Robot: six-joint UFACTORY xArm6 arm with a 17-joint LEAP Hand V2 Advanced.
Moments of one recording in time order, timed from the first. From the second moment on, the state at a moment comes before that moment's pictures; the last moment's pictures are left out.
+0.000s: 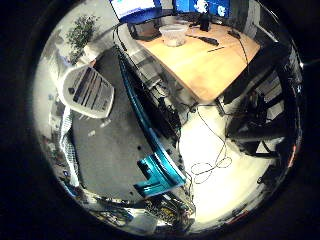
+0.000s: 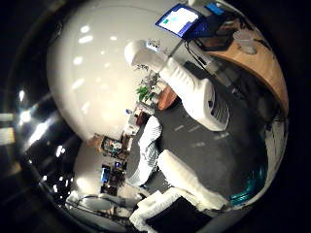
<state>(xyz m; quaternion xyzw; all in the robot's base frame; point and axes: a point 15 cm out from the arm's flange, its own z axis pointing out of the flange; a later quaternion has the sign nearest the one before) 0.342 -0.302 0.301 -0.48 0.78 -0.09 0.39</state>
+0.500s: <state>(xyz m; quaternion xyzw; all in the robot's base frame) 0.383 -0.303 0.307 -0.47 0.76 -0.09 0.43</state>
